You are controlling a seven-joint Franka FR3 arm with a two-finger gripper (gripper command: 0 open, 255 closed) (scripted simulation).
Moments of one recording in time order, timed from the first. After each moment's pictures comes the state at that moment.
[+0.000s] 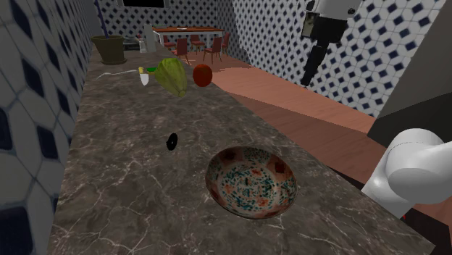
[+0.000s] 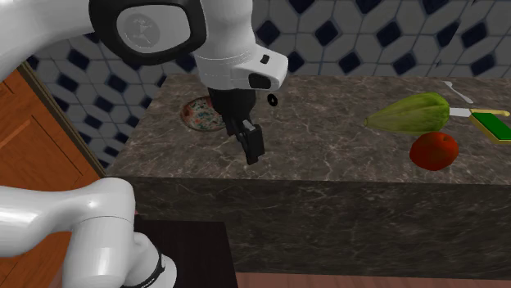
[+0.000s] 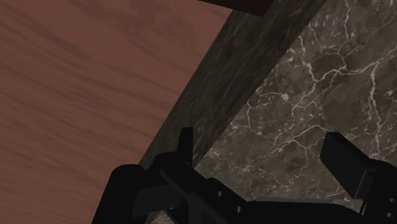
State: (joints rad) arm 0.00 -0.81 0.04 -2.29 0.05 1.57 -0.17
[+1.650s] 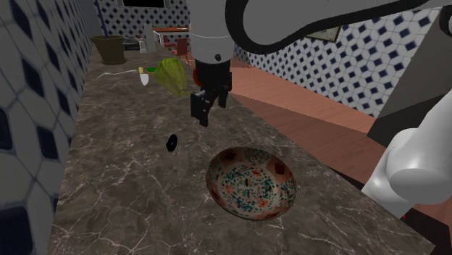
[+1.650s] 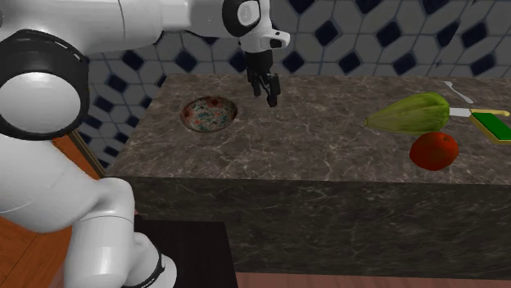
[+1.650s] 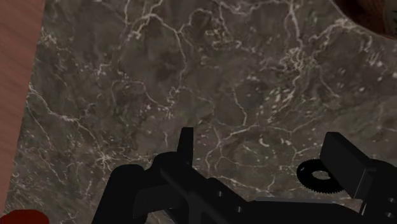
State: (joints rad) arm 0.03 -0.13 0.58 -1.89 -0.11 1.81 0.39
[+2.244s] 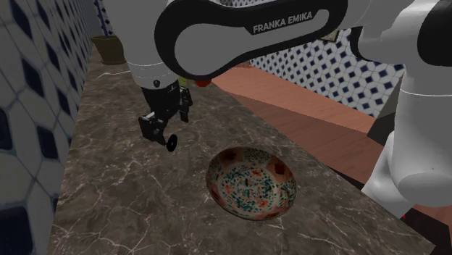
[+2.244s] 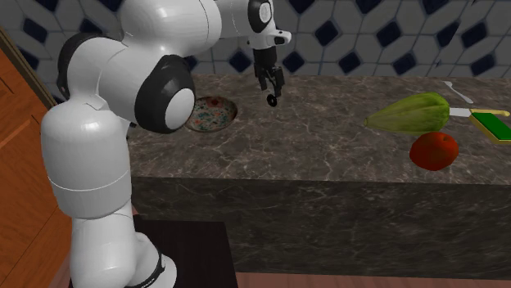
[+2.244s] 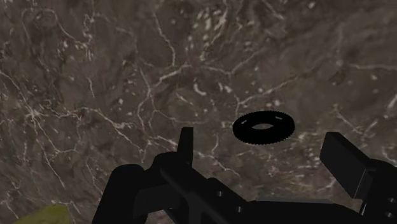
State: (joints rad) arm 0.18 0.30 0.66 -1.52 -0.41 1.70 0.64
